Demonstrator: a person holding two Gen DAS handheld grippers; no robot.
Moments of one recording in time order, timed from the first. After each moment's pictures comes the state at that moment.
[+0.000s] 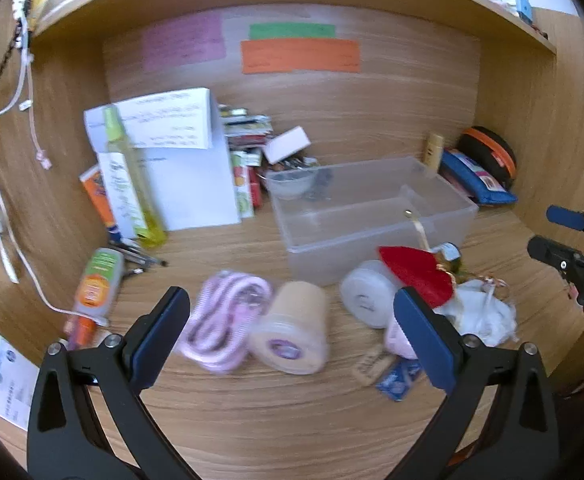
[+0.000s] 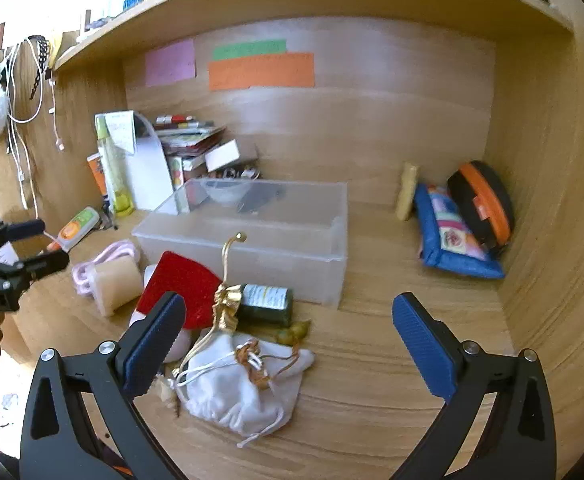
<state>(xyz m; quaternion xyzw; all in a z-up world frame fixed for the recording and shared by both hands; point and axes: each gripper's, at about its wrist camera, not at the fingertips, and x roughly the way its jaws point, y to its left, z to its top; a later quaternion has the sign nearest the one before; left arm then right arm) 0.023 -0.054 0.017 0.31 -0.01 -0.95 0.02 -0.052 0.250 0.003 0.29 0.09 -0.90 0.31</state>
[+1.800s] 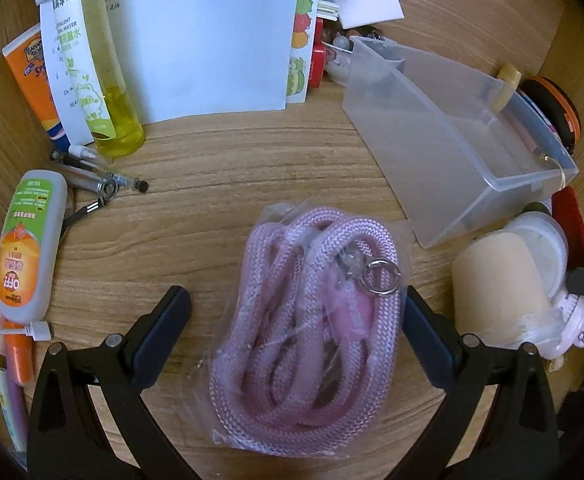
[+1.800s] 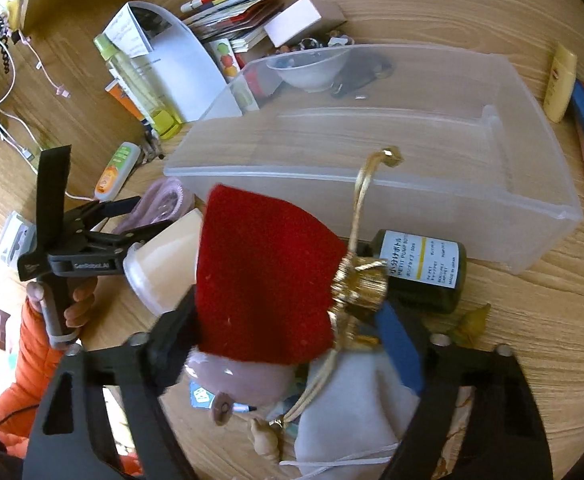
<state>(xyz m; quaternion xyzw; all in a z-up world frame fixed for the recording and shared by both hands) -0.088 -0.150 -0.094 0.49 0.04 -0.87 -0.03 -0.114 0.136 -0.066 0.50 0.07 -0.76 0.41</state>
